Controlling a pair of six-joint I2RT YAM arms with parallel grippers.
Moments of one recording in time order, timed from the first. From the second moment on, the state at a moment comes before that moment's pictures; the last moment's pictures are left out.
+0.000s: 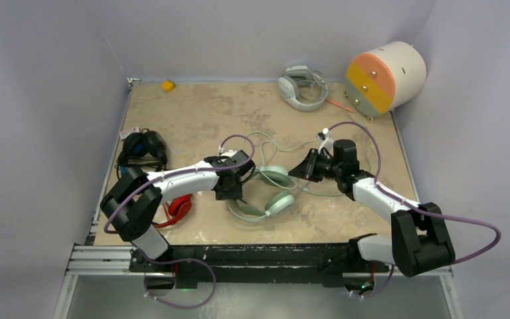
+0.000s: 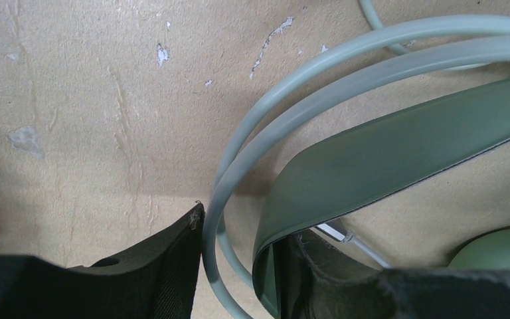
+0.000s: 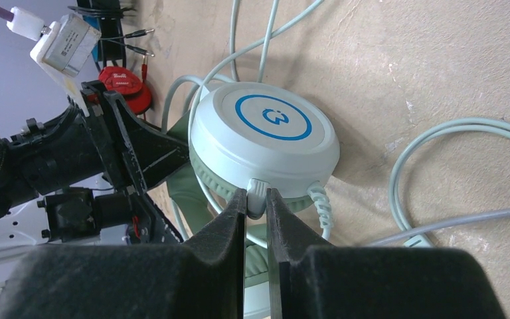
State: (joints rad) left arm -0.81 1.61 0.96 -0.66 -0.27 -0.88; right arm 0.25 1.27 0.54 0.11 -0.63 0.64
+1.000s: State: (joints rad) left arm -0.78 1.37 1.11 -0.89 -0.38 -0.77; right arm 0.23 0.88 0.66 -0.20 -0.57 0.51
